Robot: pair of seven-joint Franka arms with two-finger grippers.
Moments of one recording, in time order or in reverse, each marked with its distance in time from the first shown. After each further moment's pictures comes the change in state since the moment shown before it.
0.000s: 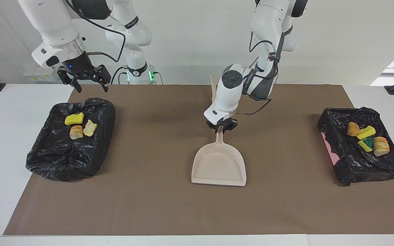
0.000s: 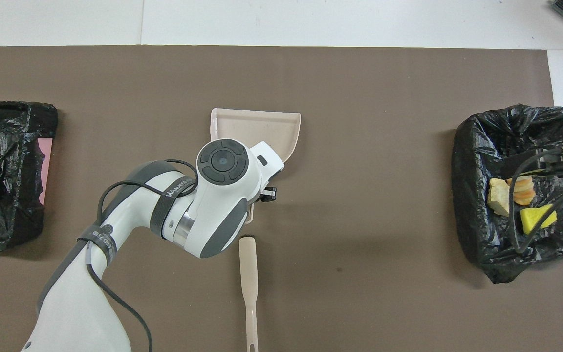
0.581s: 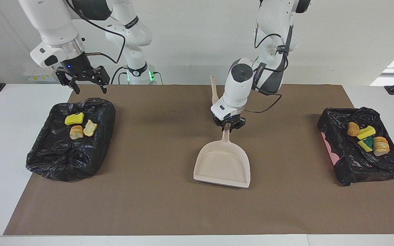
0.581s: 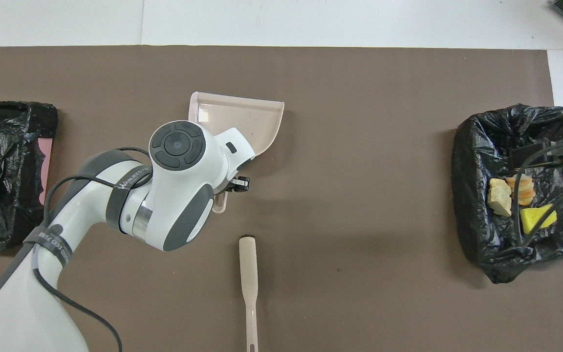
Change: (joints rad) left arm 0.033 -0.055 -0.003 -0.013 0.010 -0.027 0.106; right arm 0.000 -0.010 0.001 -0.011 -0.007 0.041 -0.013
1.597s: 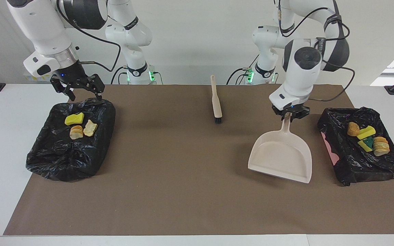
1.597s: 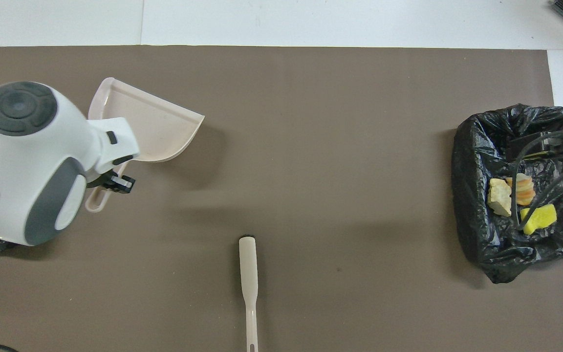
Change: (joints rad) left arm 0.245 -0.146 0.000 -0.004 0.199 -0.254 0.282; right arm -0.010 0.060 -0.010 0.039 -0.013 0.023 0.000
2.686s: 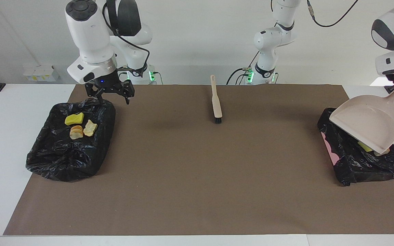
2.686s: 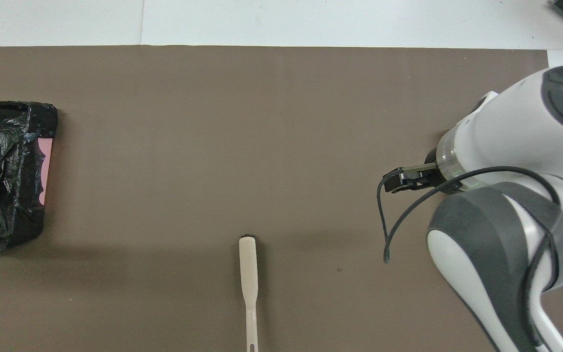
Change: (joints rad) left arm 0.589 -0.119 0.010 0.106 0.402 -0.101 1.245; right arm 0.148 0.001 -0.012 -0.066 -0.073 0.035 0.108
